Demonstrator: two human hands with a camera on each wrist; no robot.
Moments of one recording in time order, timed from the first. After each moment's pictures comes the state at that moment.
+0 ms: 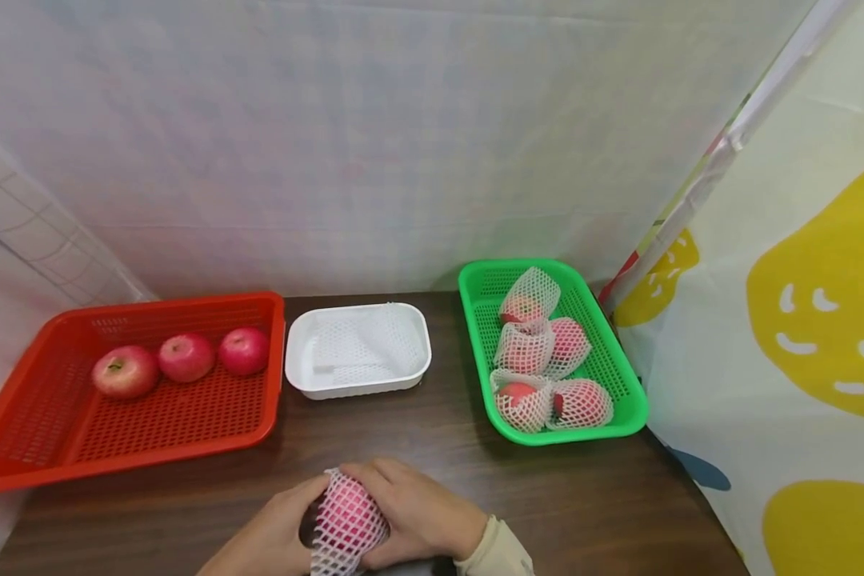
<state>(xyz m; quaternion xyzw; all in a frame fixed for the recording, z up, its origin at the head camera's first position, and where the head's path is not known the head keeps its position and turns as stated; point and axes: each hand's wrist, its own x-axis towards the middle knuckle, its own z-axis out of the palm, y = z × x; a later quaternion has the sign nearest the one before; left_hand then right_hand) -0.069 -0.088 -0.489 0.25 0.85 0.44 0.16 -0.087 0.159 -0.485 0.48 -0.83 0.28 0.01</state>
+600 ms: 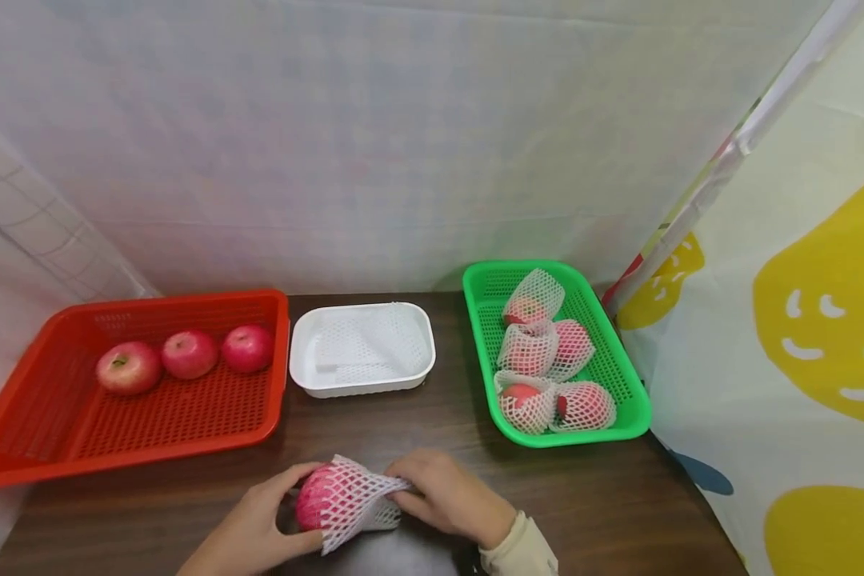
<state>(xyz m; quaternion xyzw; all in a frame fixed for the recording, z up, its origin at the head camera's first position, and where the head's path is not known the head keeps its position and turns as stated) -0.070 -0.106 -0.481 0.14 0.87 0.43 0.19 -0.099 0.189 -0.476 0.46 -0.85 0.25 0.09</state>
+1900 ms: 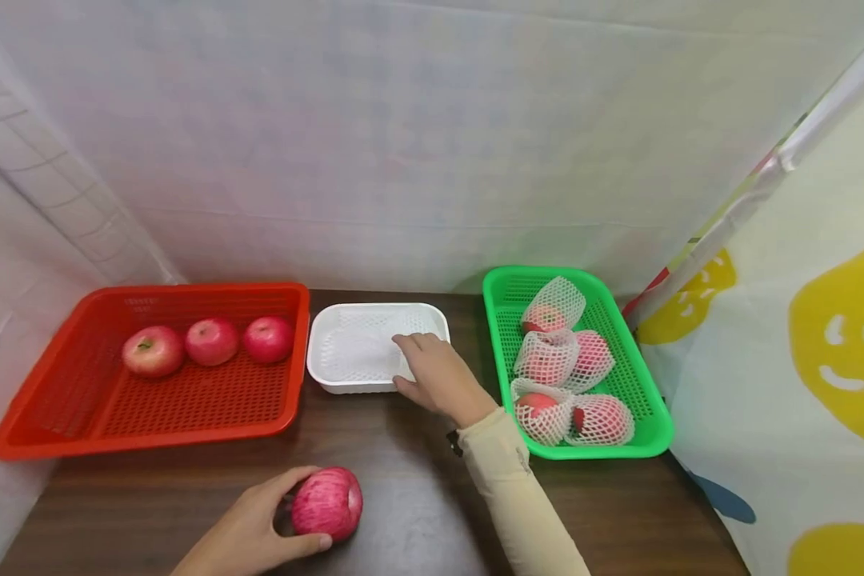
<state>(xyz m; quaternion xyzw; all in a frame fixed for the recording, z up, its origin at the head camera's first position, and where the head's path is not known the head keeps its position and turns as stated) -0.056 -0.121 -0.483 0.13 0.89 0.41 0.13 -0.220 0.158 -0.436 0.36 -0.92 0.13 0.10</state>
